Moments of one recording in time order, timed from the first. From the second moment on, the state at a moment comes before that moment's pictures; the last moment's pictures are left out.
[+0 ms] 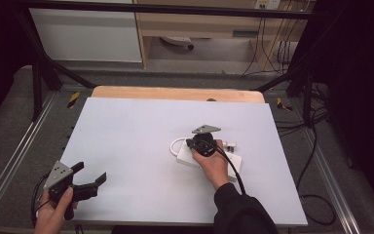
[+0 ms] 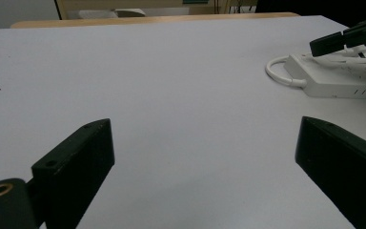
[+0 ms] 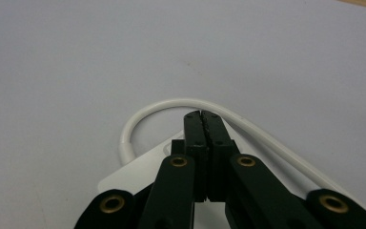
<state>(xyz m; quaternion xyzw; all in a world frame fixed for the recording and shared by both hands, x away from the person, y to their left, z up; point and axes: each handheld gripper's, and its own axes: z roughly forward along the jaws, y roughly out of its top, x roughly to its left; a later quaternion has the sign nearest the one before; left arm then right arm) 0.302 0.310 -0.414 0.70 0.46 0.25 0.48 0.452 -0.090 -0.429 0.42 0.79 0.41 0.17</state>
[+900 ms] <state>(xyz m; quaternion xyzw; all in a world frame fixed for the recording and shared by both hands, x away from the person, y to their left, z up) 0.302 0.311 -0.414 0.70 0.46 0.25 0.48 0.460 -0.082 -0.431 0.41 0.81 0.38 0.19</state>
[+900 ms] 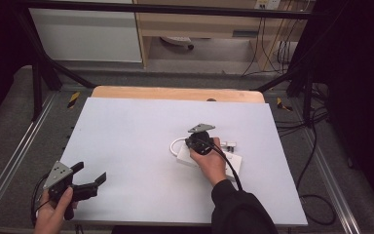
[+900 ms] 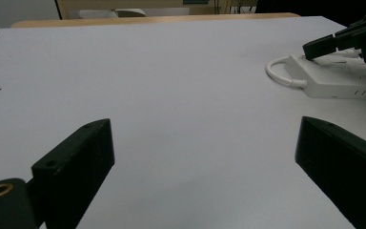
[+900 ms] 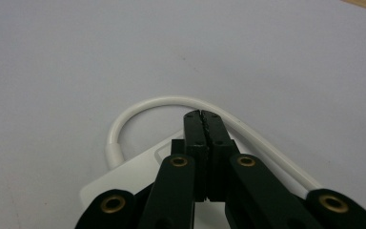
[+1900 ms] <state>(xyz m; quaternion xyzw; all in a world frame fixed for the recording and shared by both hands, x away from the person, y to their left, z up) 0.301 0.311 -0.414 0.70 0.46 0.25 0.48 0.456 -0.079 -0.433 0.40 0.81 0.37 0.20</state>
